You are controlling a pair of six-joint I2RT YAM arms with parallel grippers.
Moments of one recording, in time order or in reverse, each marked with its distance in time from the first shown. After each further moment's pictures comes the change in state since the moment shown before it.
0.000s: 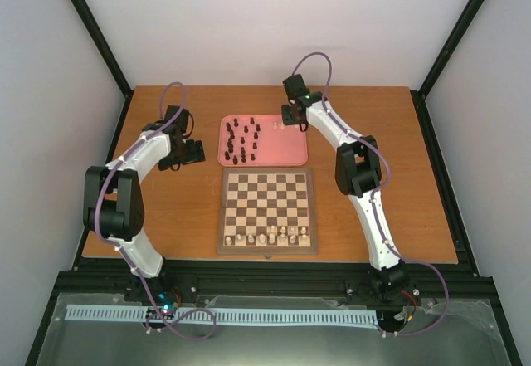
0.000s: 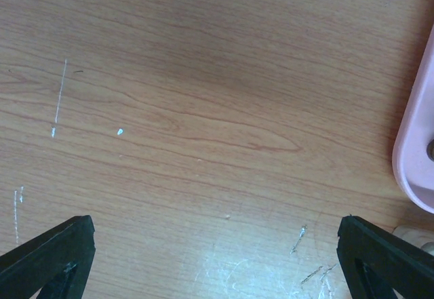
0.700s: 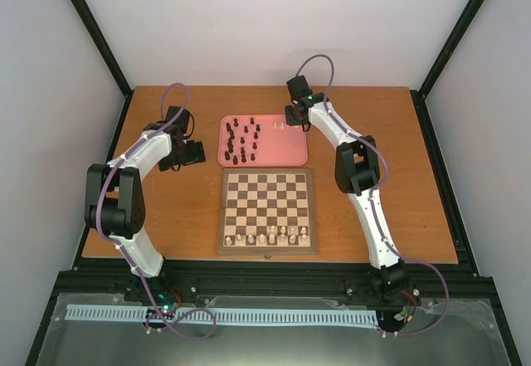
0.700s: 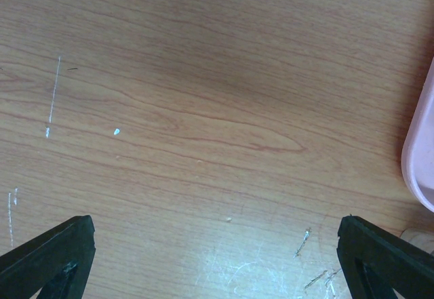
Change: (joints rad) left arm 0.000 0.024 0.004 0.000 0.000 0.004; right arm -0.028 0.065 0.048 -0.002 0.005 -0.007
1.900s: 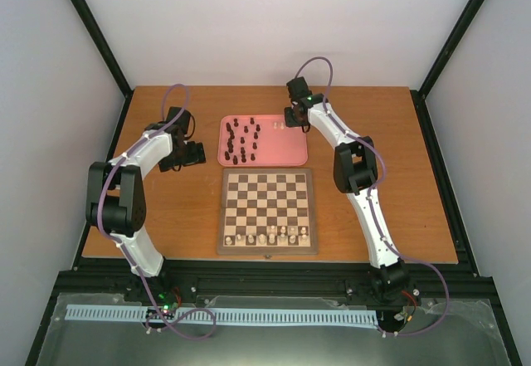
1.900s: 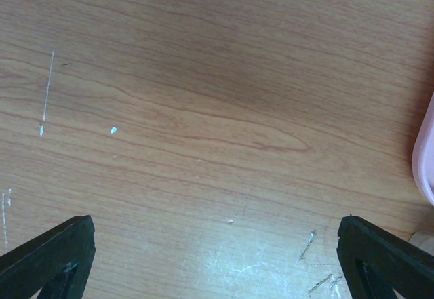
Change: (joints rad) left arm 0.000 0.017 0.000 0.000 0.000 0.002; right arm -0.006 0.048 0.057 -0.018 -0.045 -0.014
